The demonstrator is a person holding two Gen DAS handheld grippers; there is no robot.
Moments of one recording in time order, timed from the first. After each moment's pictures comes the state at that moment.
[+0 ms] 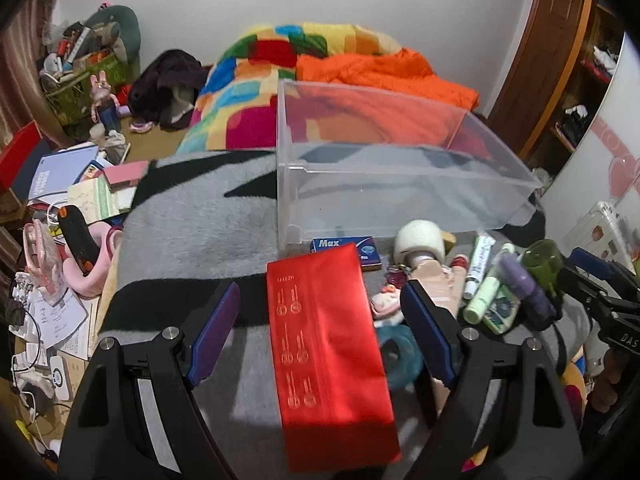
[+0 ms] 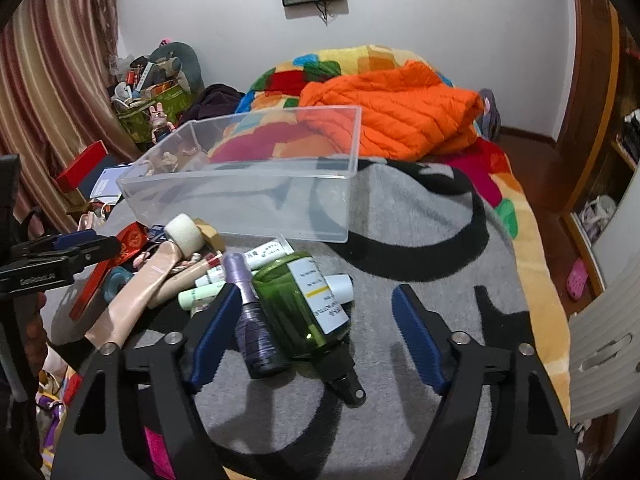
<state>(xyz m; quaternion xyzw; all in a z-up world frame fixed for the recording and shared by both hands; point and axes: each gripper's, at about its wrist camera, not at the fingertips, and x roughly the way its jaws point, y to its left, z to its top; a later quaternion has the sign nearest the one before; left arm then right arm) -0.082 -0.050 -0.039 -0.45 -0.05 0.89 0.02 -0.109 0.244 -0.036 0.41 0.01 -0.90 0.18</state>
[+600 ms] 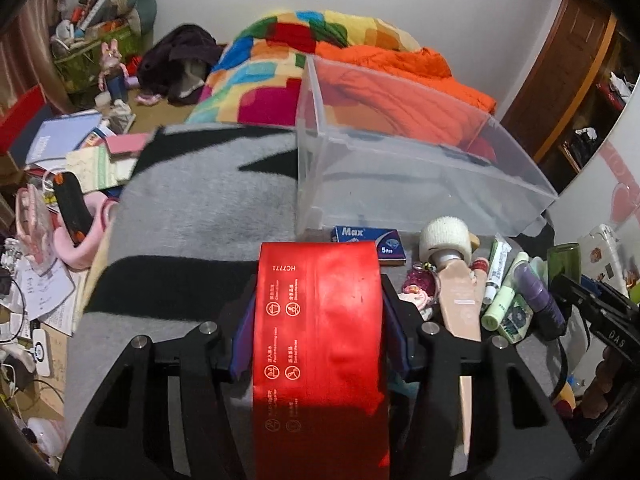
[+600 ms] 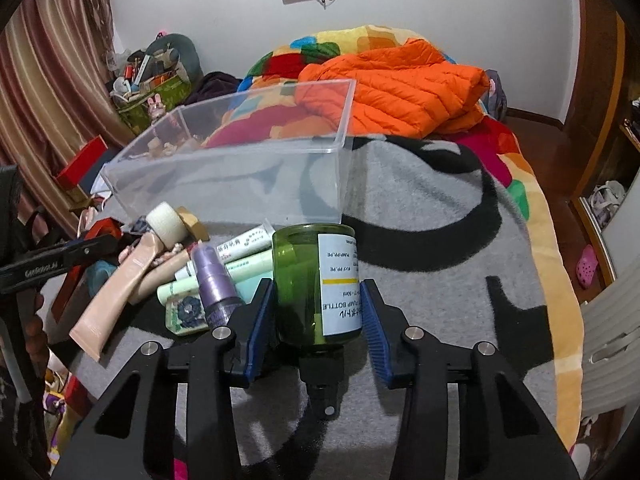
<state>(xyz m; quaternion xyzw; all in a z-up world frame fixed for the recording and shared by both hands) -0.079 -0.066 -0.053 -0.45 -0.10 0.89 0.01 -0.125 0.250 -0.053 0.43 0.00 -0.88 0.19</state>
